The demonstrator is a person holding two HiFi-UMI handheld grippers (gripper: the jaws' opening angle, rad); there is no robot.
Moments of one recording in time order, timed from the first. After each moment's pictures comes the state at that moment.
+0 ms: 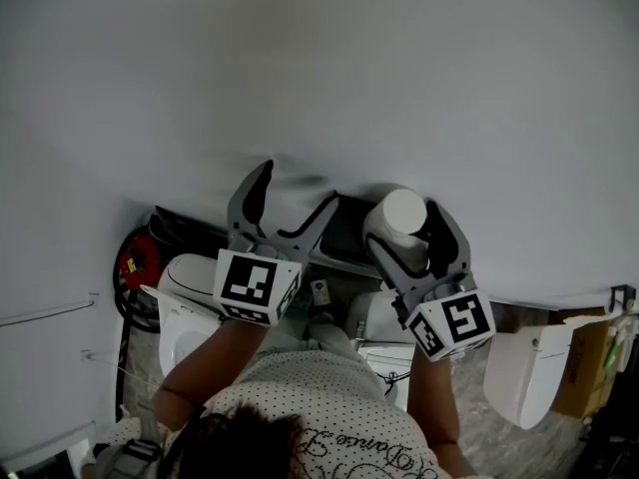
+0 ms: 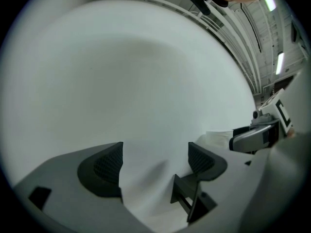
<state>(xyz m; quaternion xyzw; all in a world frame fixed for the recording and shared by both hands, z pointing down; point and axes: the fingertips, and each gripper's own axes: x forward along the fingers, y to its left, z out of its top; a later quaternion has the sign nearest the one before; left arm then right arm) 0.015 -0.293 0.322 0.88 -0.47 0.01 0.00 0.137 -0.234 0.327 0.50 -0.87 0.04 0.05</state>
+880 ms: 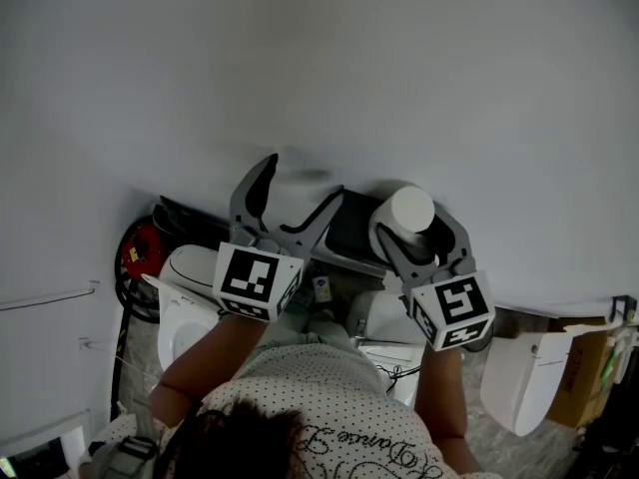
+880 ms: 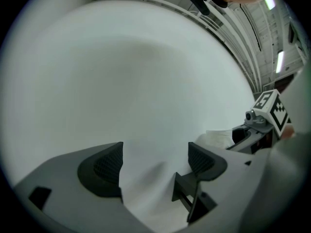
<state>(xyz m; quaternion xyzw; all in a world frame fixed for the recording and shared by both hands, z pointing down) 0.012 -0.284 0.317 0.88 -0.47 0.01 0.00 0.135 -0.238 0.351 0.47 -0.86 0.03 0.19</state>
